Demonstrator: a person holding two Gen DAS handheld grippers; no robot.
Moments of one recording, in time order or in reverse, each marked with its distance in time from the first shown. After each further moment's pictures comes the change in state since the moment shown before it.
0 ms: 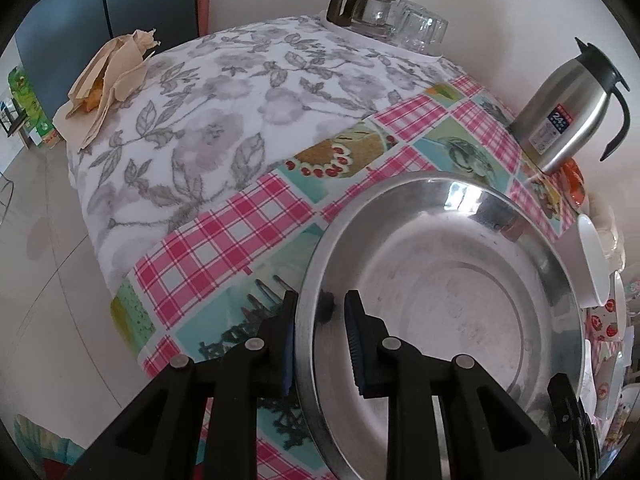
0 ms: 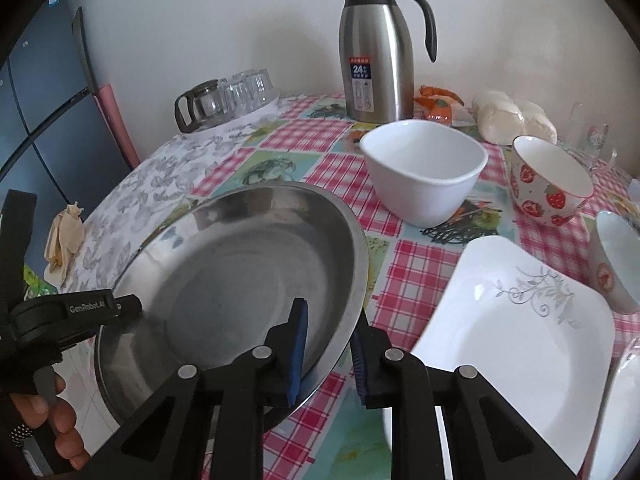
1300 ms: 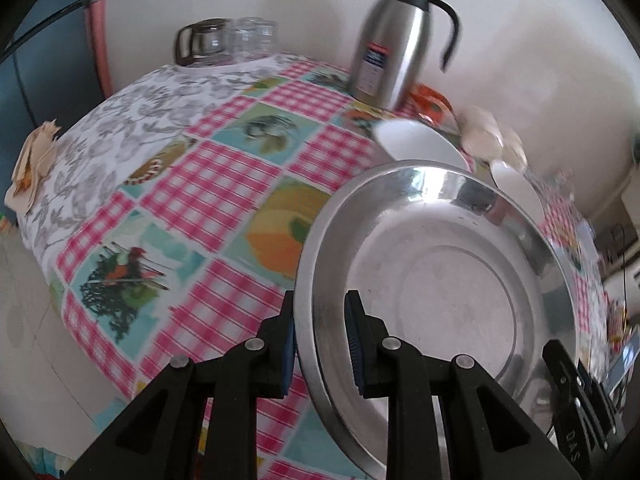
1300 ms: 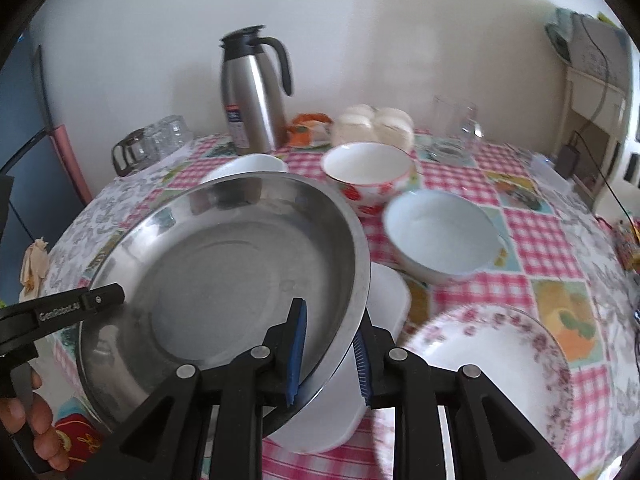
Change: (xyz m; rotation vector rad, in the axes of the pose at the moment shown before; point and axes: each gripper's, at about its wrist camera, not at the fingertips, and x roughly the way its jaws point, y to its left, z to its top) left arm -0.071 -0.146 -0.093 0.321 -0.054 -0.160; right arm -0.096 -0.145 -0.028 0.112 -0.070 -0.177
